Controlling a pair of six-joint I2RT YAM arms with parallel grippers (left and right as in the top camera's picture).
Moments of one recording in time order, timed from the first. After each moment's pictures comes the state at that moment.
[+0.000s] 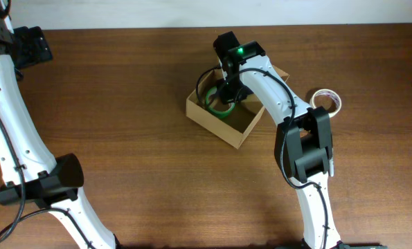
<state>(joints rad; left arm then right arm) 0.28 2.13 2.80 -1.69 -0.24 -0.09 0.40 2.40 2.14 -1.19 0.04 0.14</state>
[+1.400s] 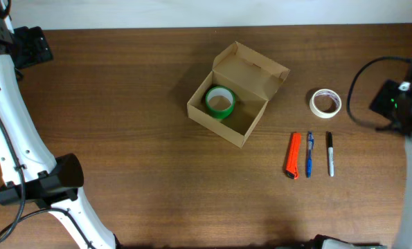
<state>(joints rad) 0.28 2.13 2.80 -1.69 -0.23 -0.09 -0.31 1.45 1.53 -1.11 0.21 0.26</state>
